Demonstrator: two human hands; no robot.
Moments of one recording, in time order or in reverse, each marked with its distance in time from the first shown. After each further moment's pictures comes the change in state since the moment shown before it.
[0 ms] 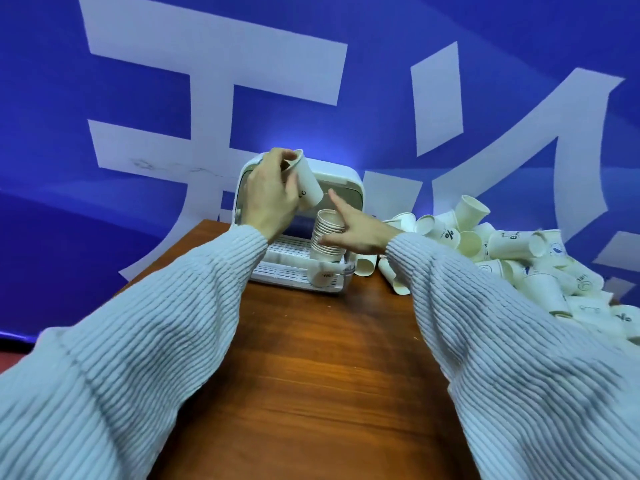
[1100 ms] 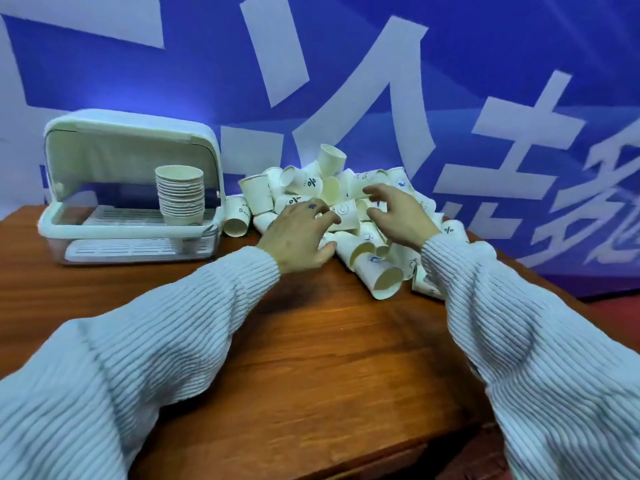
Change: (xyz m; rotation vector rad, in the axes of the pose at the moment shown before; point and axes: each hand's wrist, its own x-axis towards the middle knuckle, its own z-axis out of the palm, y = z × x) left_hand -0.137 0.143 0.164 0.171 -0.776 0.610; right_hand -0.241 0.161 -0.065 -0.057 0.470 0.455
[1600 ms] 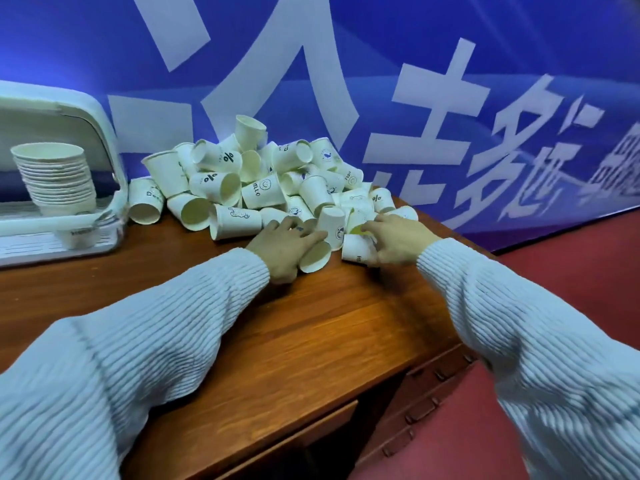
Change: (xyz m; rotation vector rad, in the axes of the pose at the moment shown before) left_hand 0.029 0.084 0.062 0.193 -0.461 0.134; right_hand -0.079 0.108 -0.038 -0.652 -0.425 0.162
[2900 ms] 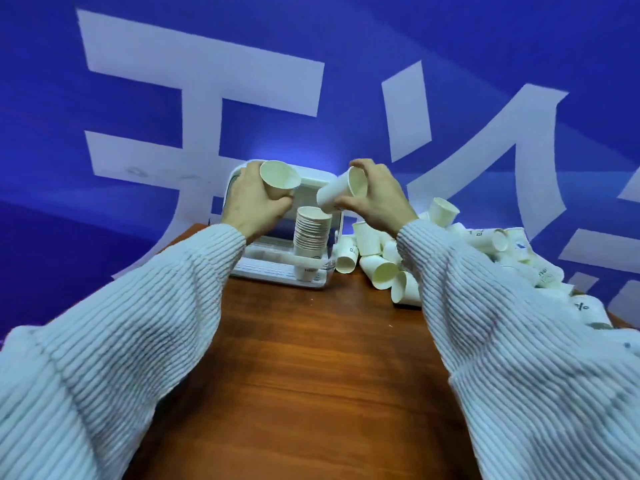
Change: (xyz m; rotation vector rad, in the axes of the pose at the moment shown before) left_hand -0.256 -0.237 -0.086 -0.578 0.929 -0.918; right_hand 0.077 -0.327 -0.182 0.801 0.555 -0.562
